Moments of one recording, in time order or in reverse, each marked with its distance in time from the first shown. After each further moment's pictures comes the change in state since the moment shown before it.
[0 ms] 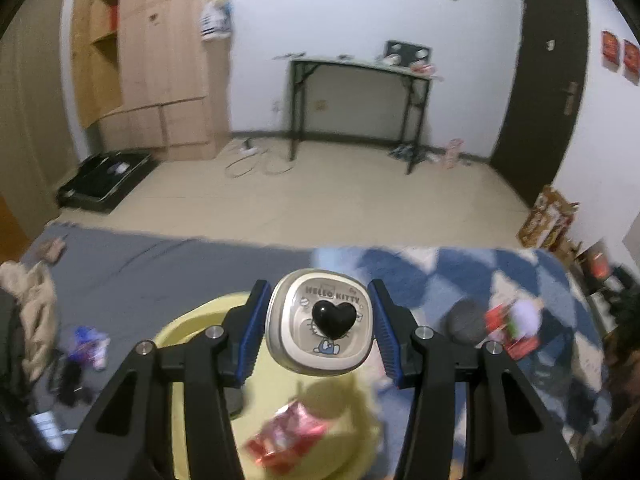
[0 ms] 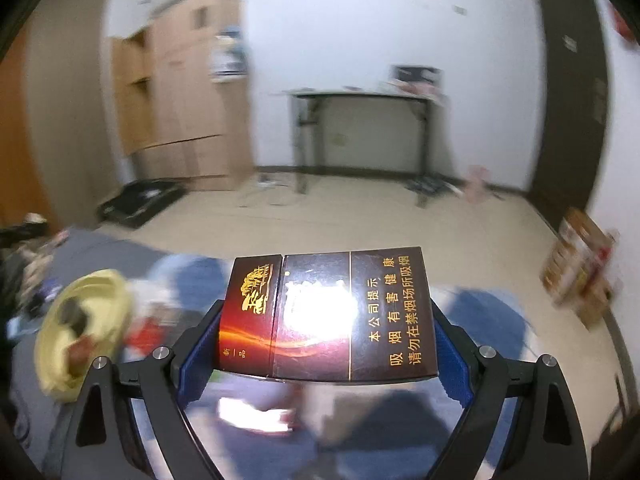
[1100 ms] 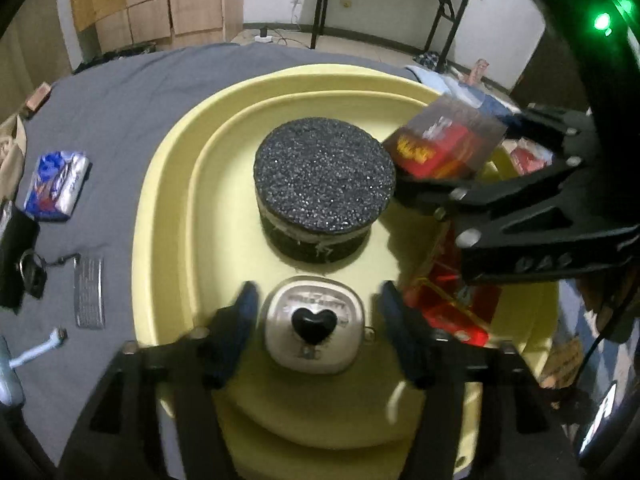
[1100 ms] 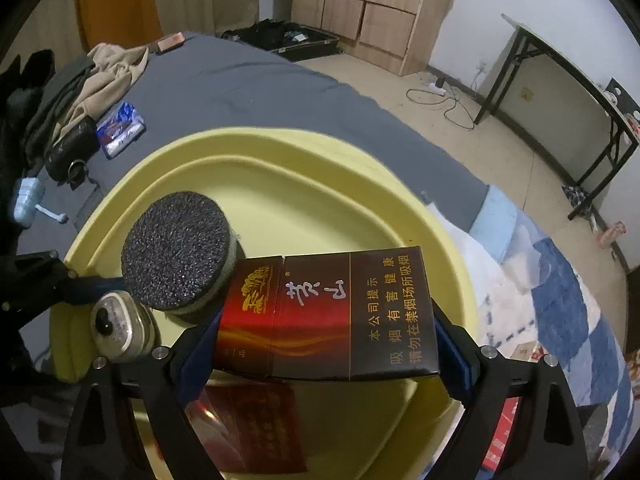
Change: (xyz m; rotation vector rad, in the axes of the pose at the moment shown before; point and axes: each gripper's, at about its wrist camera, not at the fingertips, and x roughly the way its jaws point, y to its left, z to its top) left arm 0.094 0.089 -0.151 -0.077 0.332 -0.058; right arm 0.253 0.389 -0.032 -0.479 0.447 0.252
